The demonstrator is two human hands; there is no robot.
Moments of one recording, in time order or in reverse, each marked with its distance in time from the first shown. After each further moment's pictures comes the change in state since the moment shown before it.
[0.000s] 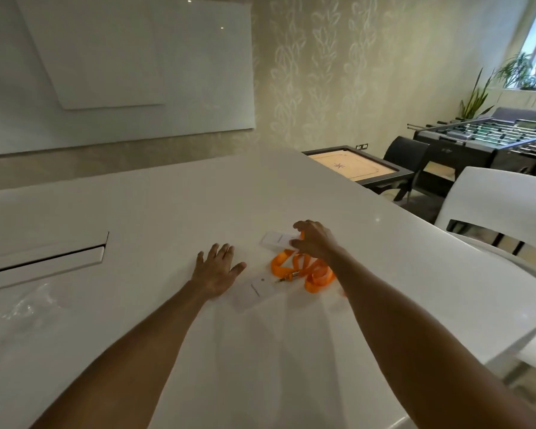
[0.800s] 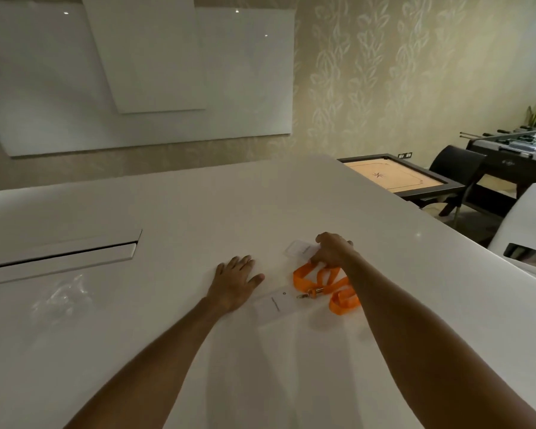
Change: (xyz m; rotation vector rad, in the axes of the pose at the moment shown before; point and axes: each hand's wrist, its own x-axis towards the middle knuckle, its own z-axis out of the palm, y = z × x) left_hand -0.008 -0.004 0.009 -0.120 0.054 -0.043; right_hand 0.046 -0.006 0.018 -0.075 -0.178 0.113
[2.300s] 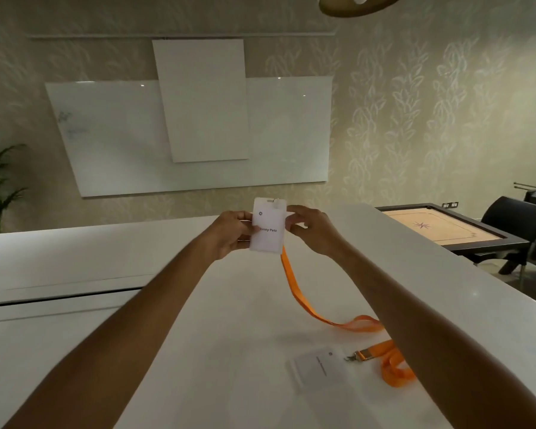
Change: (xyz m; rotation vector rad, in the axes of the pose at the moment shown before) left_hand 0.008 -0.030 -0.242 -1.264 0.132 -0.116; right_hand 0.006 -0.162 -0.101 0.599 0.321 -0.614
